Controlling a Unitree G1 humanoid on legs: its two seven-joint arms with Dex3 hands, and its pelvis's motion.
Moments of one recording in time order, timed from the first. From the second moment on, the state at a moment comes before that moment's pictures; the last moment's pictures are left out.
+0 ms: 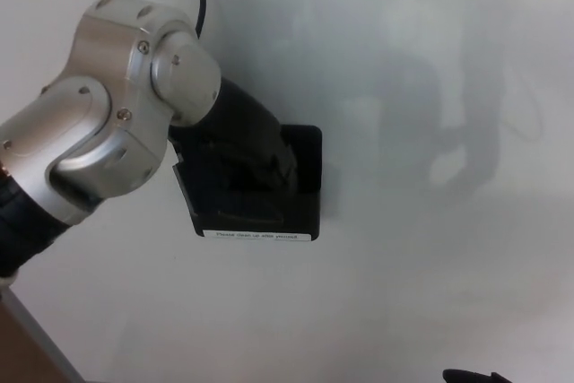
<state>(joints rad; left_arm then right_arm) -1.03 0.68 -0.72 -0.12 0.47 0.52 -1.42 0.05 -0.13 -0.05 1.05 -0.08 -0.77 0.00</state>
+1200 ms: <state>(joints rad) -1.00 0.65 -0.71 -0.10 0.50 0.57 -1.42 0.10 -0.13 -0.05 1.04 -0.08 -0.77 0.00</state>
